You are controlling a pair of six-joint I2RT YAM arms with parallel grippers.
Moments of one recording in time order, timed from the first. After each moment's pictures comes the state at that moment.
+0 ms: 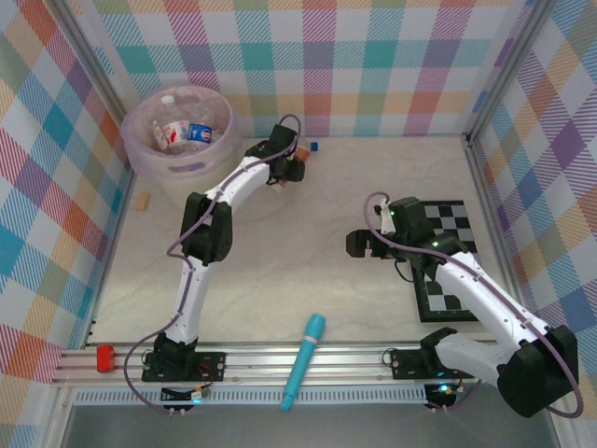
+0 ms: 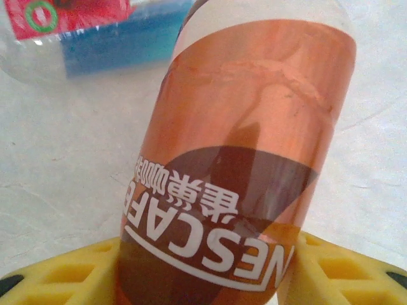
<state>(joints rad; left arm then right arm) -0.44 2.41 2.18 -0.65 -0.05 -0.19 0.46 1.09 0.84 -0.62 -0.18 0.38</state>
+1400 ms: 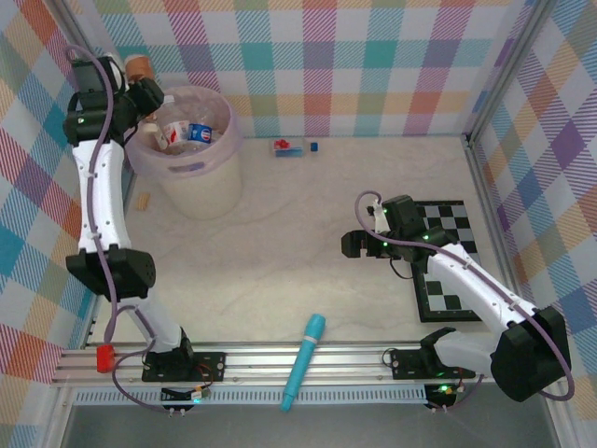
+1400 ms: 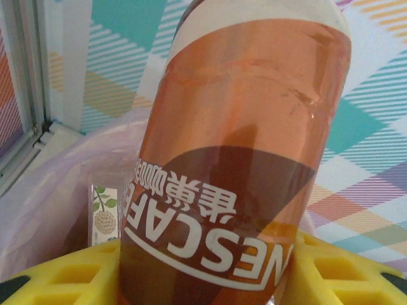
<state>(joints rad) 0.16 1.85 2.27 -0.90 0.13 -0.42 0.46 1.17 0.84 -0.59 -0.22 0.35</state>
